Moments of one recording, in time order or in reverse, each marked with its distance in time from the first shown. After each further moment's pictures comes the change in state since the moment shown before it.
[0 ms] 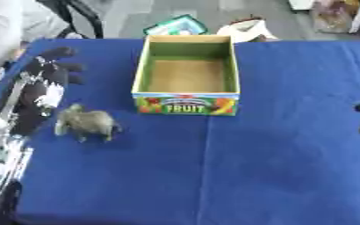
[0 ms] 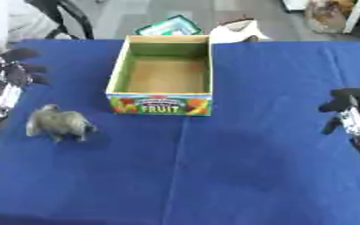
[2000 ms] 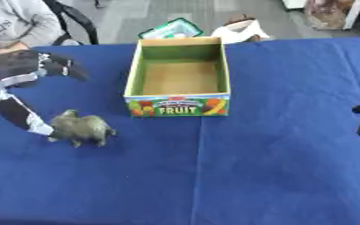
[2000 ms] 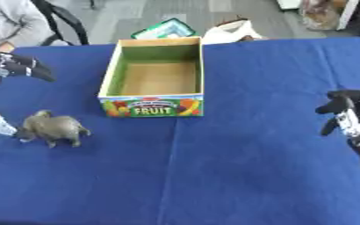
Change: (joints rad) left arm -0.231 0.502 -0.204 0.252 -0.694 -0.321 -0.237; right arm 0.009 -0.010 0.001 0.000 0.000 0.003 0.011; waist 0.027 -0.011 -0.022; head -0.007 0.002
